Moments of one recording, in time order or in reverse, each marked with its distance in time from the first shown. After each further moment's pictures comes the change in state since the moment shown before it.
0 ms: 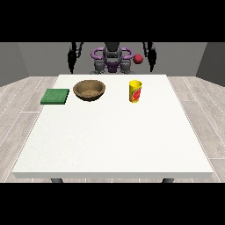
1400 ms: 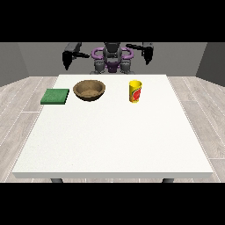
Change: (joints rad) left arm -0.159 -0.011 -0.053 -0.087 0.045 0.071 -0.109; right arm -0.174 -0.027 -0.130 0.021 -0.136 0.081 -0.184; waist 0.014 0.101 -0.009
